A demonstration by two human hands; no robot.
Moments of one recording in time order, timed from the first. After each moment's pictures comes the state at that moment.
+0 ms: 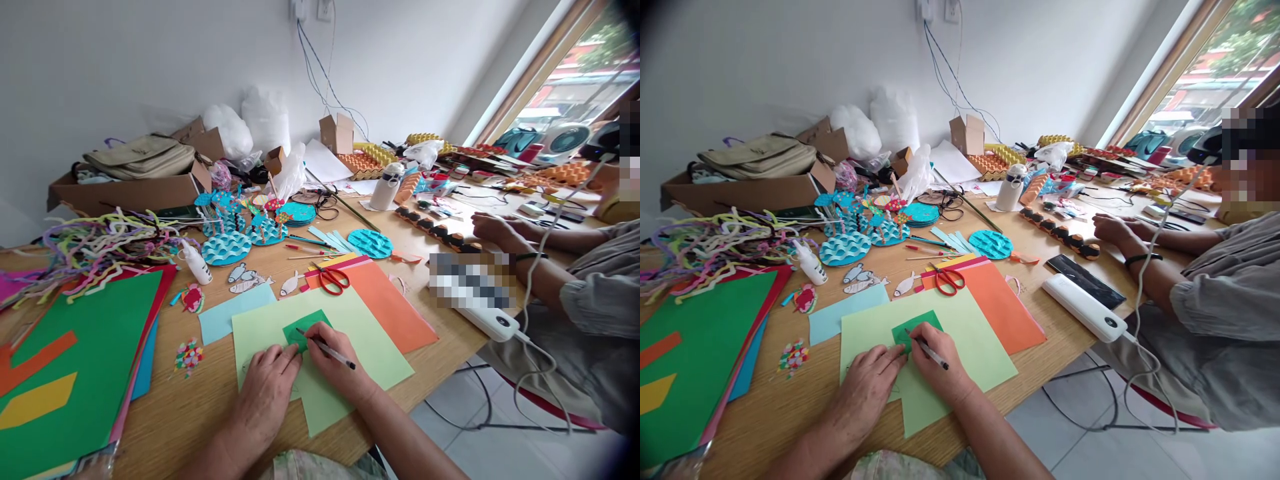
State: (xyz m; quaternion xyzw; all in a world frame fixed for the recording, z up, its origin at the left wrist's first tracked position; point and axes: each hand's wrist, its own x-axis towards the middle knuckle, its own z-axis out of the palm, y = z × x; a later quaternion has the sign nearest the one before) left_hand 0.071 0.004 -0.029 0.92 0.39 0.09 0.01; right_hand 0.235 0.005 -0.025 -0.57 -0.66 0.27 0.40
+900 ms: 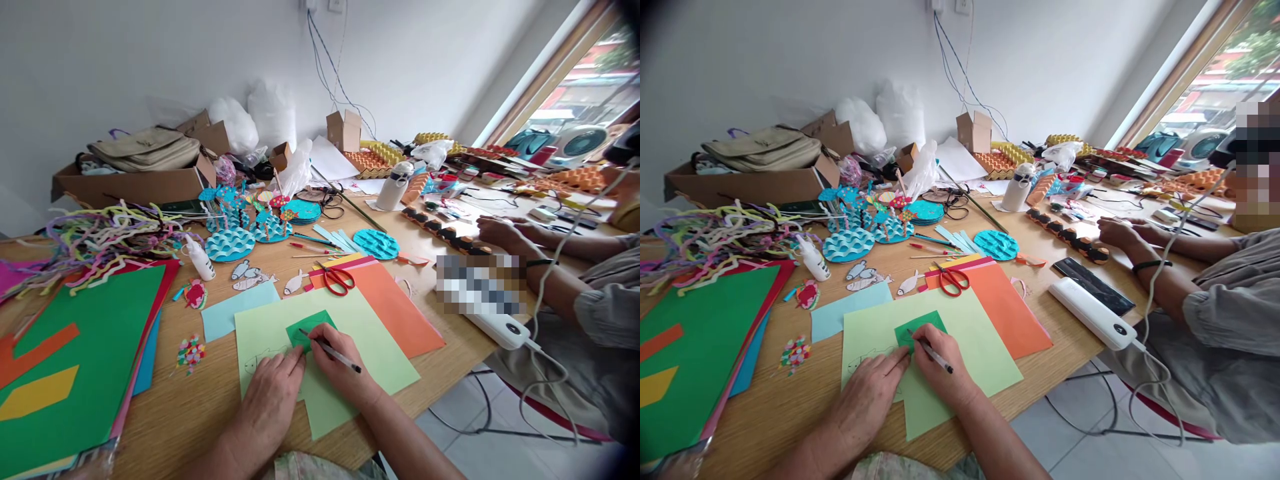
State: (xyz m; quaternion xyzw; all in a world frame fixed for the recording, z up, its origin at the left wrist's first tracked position) left_hand 0.078 -0.001 -0.019 0.91 0.40 0.03 0.04; right_hand 0.235 0.006 -0.024 -0.58 -0.66 0.27 0.39
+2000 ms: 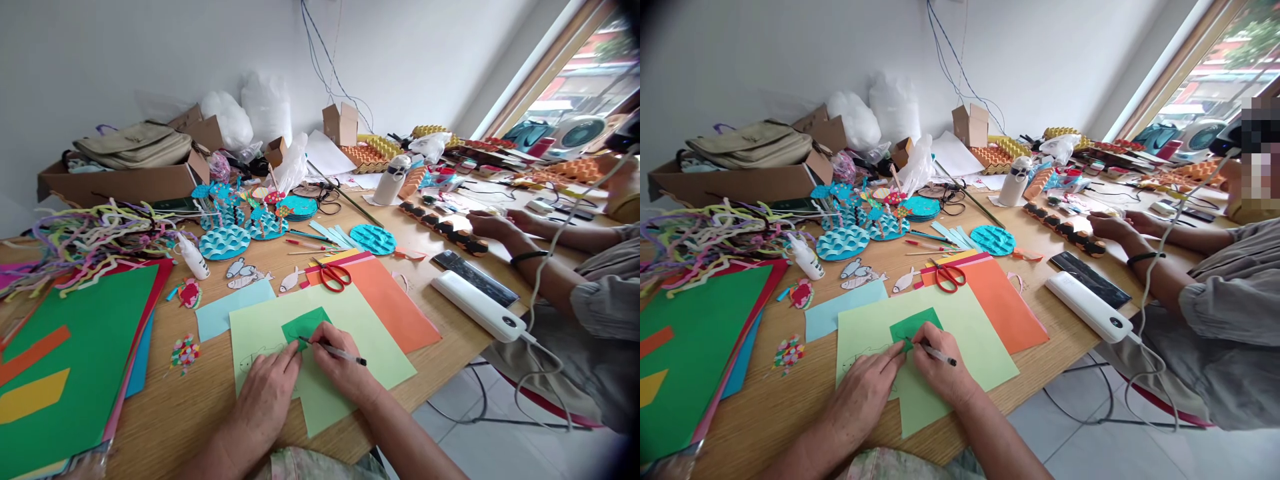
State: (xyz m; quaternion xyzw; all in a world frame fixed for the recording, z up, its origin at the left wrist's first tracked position) left_hand 0.078 0.001 -0.014 0.91 0.41 -0.02 0.08; right_hand 0.241 0.001 -0.024 -0.57 -0.65 0.30 0.40
